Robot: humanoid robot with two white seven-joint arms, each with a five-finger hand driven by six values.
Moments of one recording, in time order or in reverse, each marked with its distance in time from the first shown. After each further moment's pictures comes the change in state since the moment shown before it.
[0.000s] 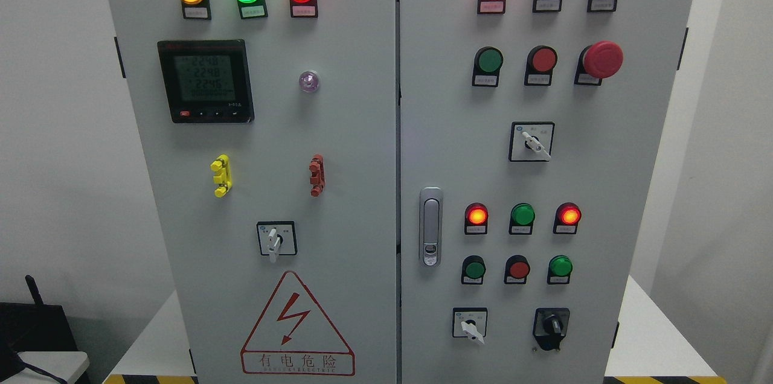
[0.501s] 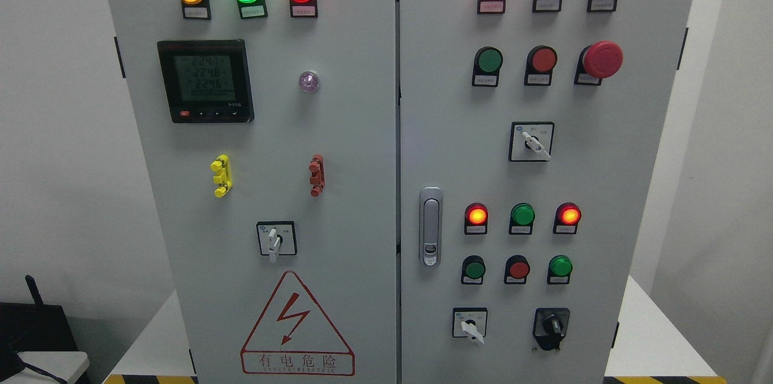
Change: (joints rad) left arm -0.001 -0.001 -0.002 0.000 0.000 -0.010 0.019; right arm 0.000 0.000 0.000 0.000 0.000 0.000 0.000
